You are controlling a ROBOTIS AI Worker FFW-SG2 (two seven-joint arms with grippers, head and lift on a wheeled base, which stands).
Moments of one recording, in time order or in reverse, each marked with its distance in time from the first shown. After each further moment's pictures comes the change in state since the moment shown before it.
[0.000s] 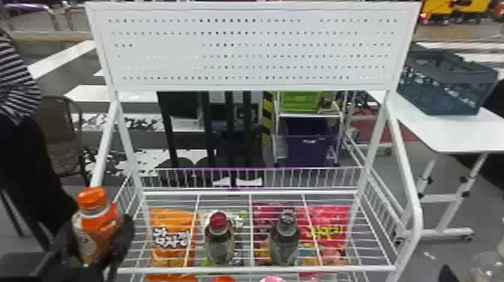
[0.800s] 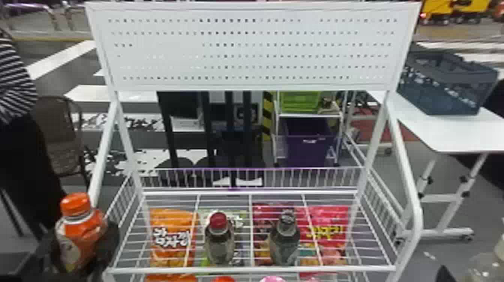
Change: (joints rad) left arm 0.025 -0.015 0.054 -0.015 0.033 0.050 -0.011; right arm -0.009 0.000 0.006 0.012 0.001 -0.004 -0.002
